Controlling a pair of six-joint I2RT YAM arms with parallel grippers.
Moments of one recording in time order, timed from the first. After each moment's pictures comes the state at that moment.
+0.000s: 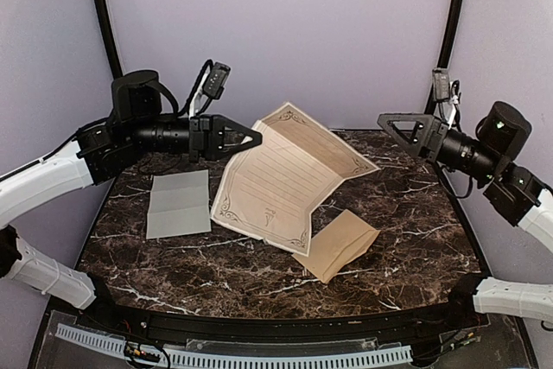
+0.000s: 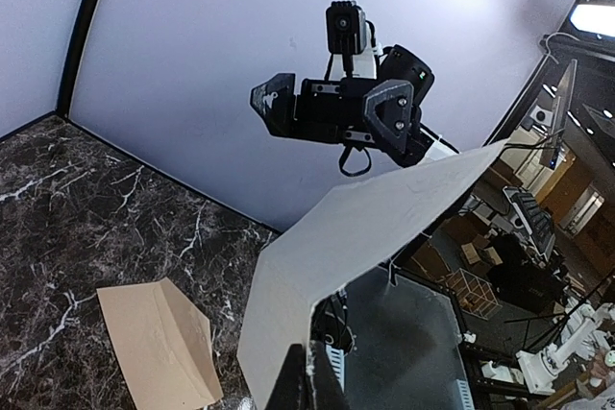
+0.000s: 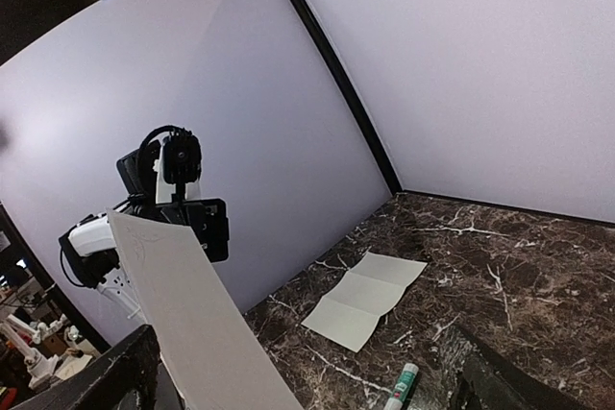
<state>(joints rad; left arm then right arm) -0.79 1.26 1.20 -0.04 0.73 -0.44 0.59 0.77 0.85 0.03 -0.46 0.53</state>
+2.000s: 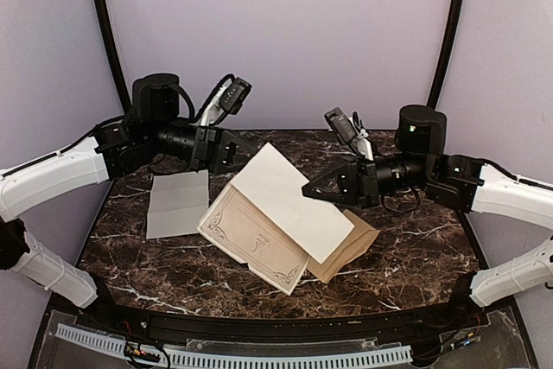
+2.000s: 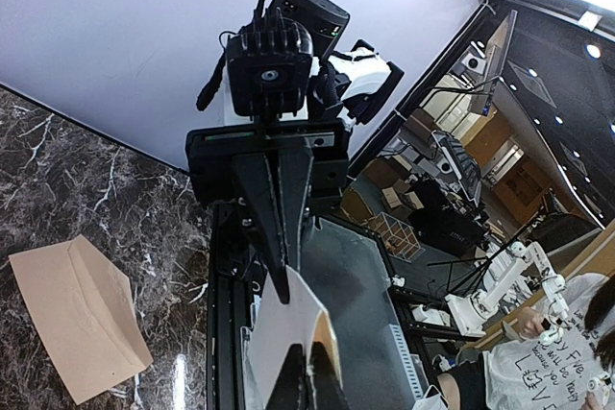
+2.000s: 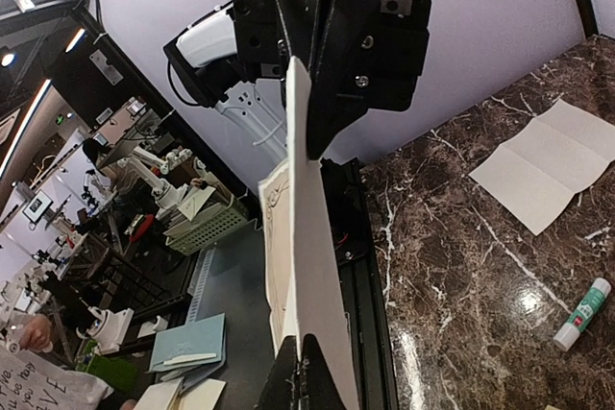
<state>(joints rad) -0.79 1.35 1.23 -0.07 1.01 -0.46 0.91 1.16 0.96 0.03 -0.81 0.48</state>
